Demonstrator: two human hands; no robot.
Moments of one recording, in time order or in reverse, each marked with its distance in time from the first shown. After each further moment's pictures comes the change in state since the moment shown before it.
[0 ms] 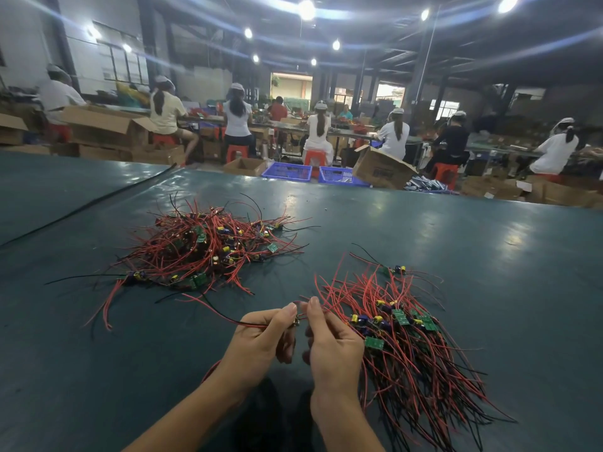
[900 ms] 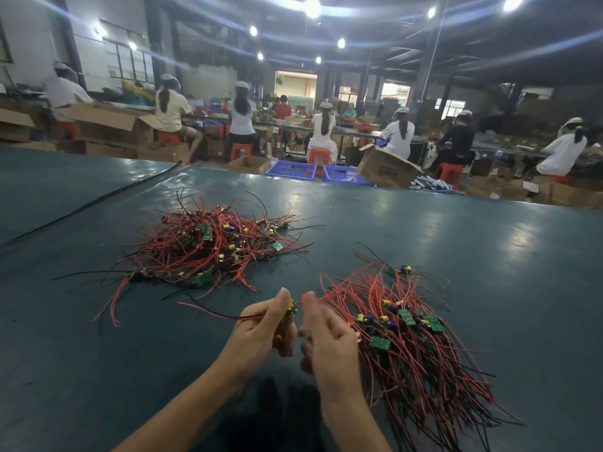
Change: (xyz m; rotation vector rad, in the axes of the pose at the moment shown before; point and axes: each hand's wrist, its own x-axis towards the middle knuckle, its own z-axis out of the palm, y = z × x) left_hand 0.002 0.005 -0.010 -0.103 -0.004 -0.063; right_hand -0.007 -0.006 -0.002 -0.040 -0.229 0.014
